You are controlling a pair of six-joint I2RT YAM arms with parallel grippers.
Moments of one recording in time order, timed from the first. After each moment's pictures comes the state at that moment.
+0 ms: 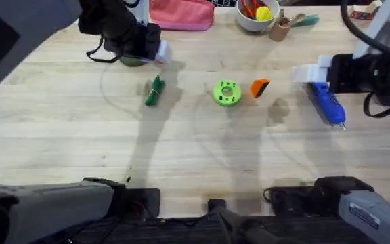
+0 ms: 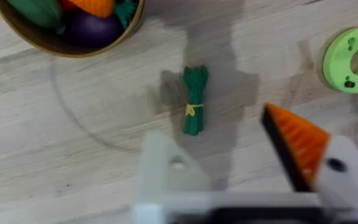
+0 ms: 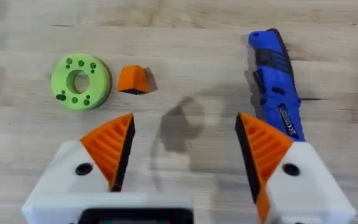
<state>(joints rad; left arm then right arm) -0.22 1.49 1.33 -1.00 0.05 0.01 0.00 0.99 0.96 -0.93 -0.05 0.03</state>
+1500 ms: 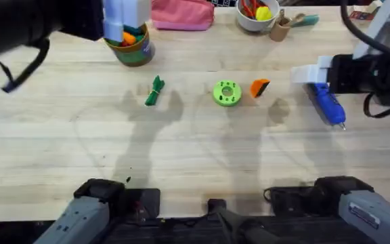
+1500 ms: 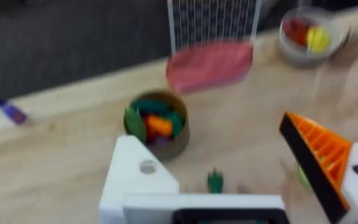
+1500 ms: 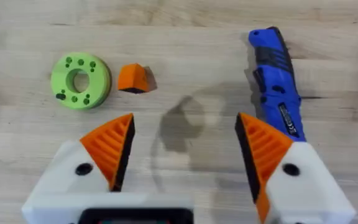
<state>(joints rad) -0.15 0.92 1.18 -0.69 0.04 0.11 0.00 0.99 0.96 -0.94 -0.05 0.03</state>
